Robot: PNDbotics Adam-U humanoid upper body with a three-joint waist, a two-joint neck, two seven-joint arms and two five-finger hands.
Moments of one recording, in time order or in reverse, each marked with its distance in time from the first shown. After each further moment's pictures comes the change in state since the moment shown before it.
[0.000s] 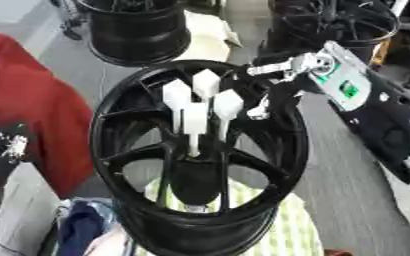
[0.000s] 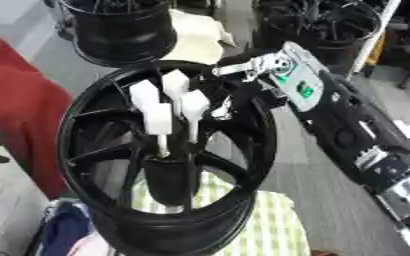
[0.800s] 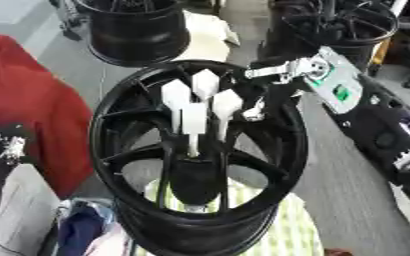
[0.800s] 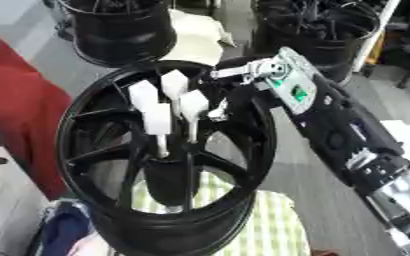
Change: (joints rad) left arm 0.000 -0.008 0.000 0.000 0.000 0.000 0.000; right arm -0.001 0.020 -0.026 0.015 0.006 0.000 0.000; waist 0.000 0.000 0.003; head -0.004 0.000
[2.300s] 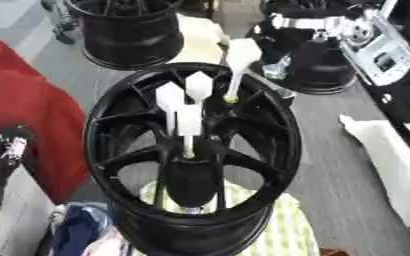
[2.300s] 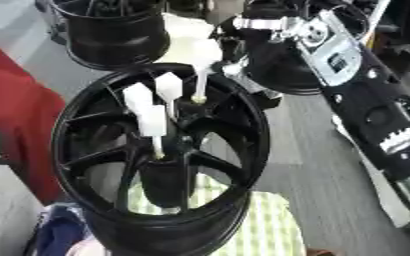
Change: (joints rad) left arm 0.007 0.001 0.001 0.001 -0.001 0.004 0.004; right arm -0.024 -0.167 -0.105 -0.159 -0.249 0.051 -0.178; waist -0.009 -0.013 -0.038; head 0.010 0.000
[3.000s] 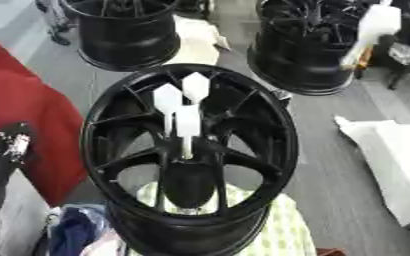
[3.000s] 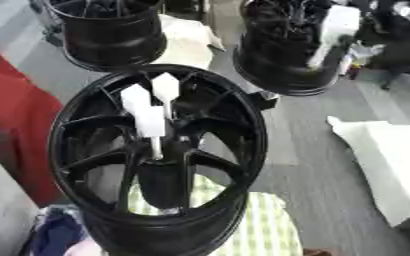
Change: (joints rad) left arm 0.004 0.009 0.021 0.000 -0.001 0.003 0.022; right arm 0.600 -0.312 -0.314 -0.156 -0.123 0.077 -0.437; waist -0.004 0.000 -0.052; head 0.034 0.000
